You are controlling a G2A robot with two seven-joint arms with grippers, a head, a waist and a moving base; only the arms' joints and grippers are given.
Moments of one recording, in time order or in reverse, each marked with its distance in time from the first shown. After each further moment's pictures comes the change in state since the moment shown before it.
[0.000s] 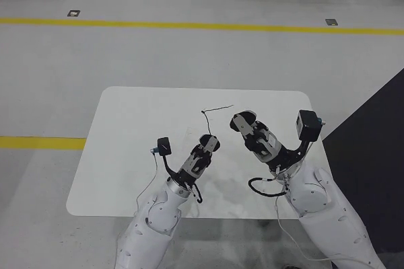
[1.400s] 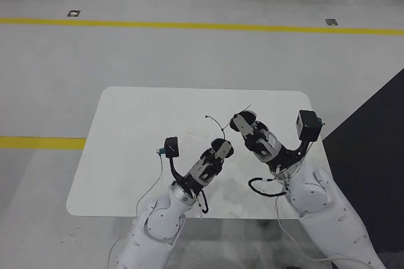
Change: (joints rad) left arm 0.071 -0.007 0.016 -0.192 -0.040 0.051 -0.157; right arm 0.000 0.000 0.000 0.000 0.000 0.000 0.000
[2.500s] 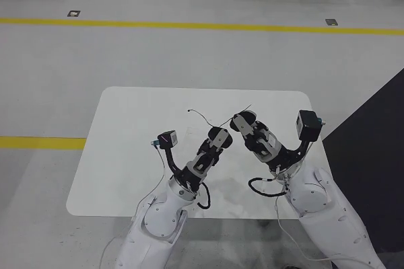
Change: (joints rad) left arm -0.011 -0.022 0.000 -0.072 -0.268 0.077 -0.078; right arm 0.000 0.000 0.000 0.000 0.000 0.000 0.000
